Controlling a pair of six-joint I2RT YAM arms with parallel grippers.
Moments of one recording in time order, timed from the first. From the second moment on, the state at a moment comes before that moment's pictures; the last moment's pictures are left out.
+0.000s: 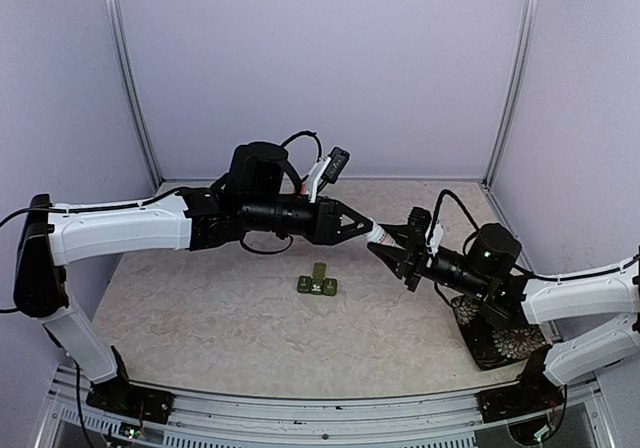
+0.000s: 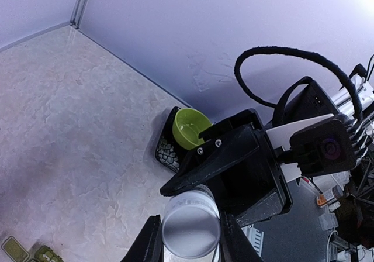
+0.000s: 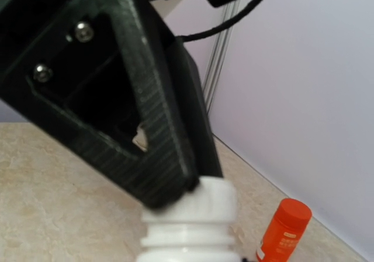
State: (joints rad) left arm -0.96 1.65 1.32 0.04 0.42 -0.42; right arm 0.85 1.22 0.46 0.88 -0.22 -0.25
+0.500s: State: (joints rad) left arm -0.97 1.66 1.30 0.13 0.47 -0.51; right arm 0.88 1.17 0.41 0.94 -0.16 -0.30
